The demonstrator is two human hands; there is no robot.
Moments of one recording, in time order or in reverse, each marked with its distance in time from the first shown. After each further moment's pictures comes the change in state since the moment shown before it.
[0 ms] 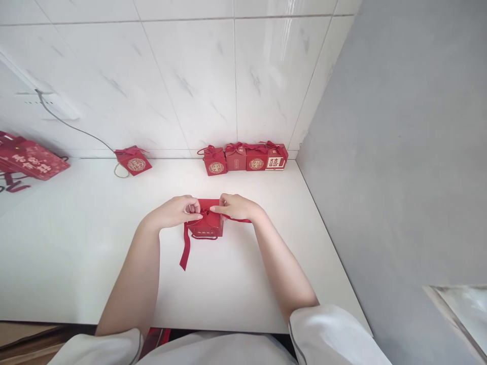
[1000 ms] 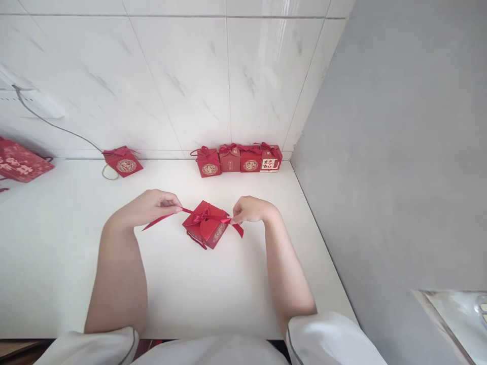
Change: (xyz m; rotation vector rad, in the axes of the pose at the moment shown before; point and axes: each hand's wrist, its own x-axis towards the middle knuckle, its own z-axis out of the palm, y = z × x) left_hand -0.010 0.003 -0.037 0.008 0.039 -0.032; right_hand -0.024 0.021 -0.037 -0.142 -0.125 0.094
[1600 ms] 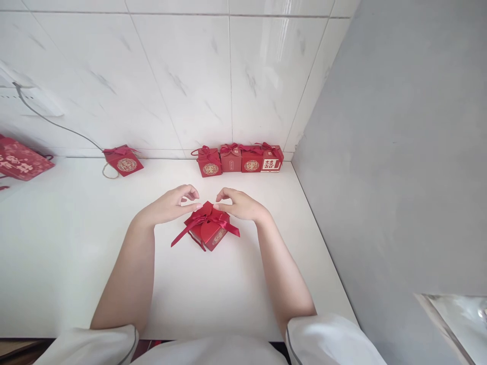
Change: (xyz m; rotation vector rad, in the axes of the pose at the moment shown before) left_hand 0.026 0.009 0.032 -0.104 0.089 0.113; right_hand 0.013 -0.013 0.016 0.204 0.347 -0.298
